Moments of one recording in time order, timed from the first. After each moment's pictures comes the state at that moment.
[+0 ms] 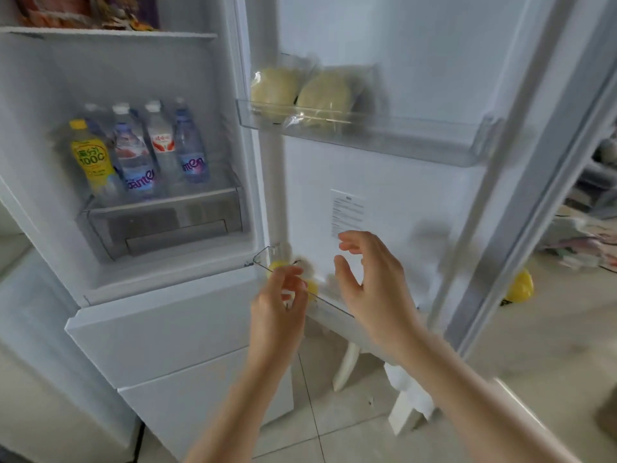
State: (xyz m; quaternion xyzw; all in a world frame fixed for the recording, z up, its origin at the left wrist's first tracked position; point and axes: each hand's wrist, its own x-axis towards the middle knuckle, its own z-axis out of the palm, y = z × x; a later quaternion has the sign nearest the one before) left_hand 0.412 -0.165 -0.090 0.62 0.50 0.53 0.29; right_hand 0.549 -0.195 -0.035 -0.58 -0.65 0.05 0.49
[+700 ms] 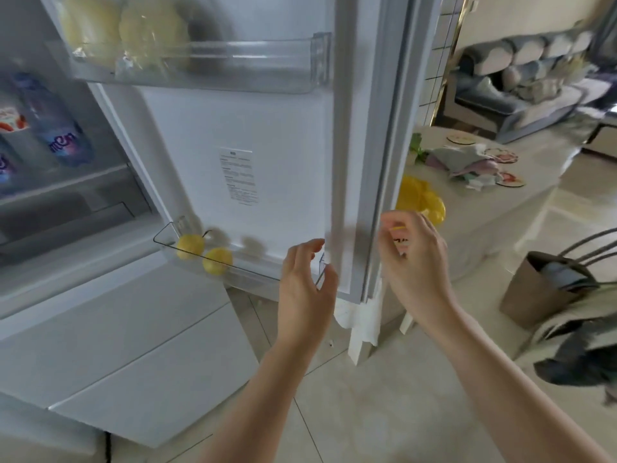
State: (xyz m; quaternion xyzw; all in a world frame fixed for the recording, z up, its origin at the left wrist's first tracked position) left_hand 0.554 -0.228 -0.113 0.73 0.42 0.44 0.31; right_hand 0.692 -0.279 -0.070 -0.70 -0.47 0.01 0.54
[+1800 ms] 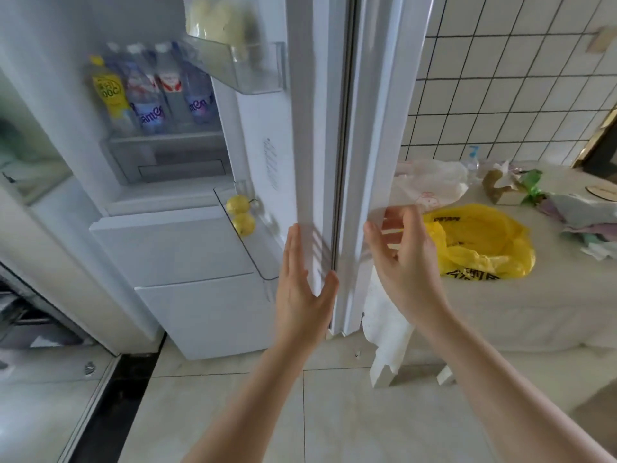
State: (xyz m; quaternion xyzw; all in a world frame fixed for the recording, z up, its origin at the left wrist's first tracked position) left_hand 0.588 -0.298 -0.116 0.60 0.55 0.51 0.26; right_hand 0.731 -0.280 -0.060 -0.52 -0.65 0.13 0.54
